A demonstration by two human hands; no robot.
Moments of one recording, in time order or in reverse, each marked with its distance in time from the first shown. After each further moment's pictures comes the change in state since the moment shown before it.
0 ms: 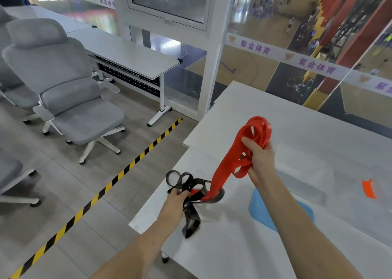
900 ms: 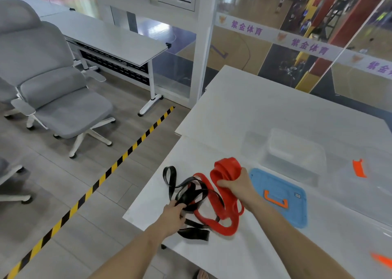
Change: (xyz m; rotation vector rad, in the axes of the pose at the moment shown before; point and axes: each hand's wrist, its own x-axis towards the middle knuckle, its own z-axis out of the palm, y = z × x) left_hand 0.022 -0.080 0.028 0.692 -0.325 0.177; right_hand -0.009 0.126 -0.087 -0.778 -0.075 0.296
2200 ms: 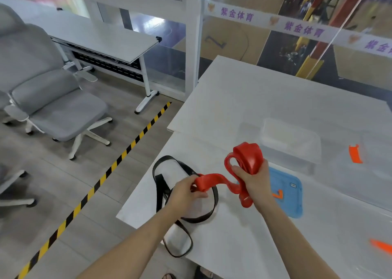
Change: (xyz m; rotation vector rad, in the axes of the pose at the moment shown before) left_hand 0.002 0.115 -0.033 -0.474 0.174 0.155; right_hand -0.056 -0.017 -0.064 0.229 0.249 -0.155
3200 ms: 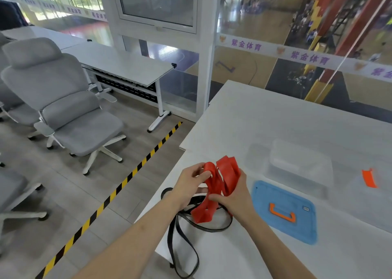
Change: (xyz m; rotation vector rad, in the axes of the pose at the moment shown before) left_hand -0.012 0.086 -0.070 -0.558 0.008 0.066; right_hand -0.020 -0.007 0.063 -0.142 -0.282 -0.211
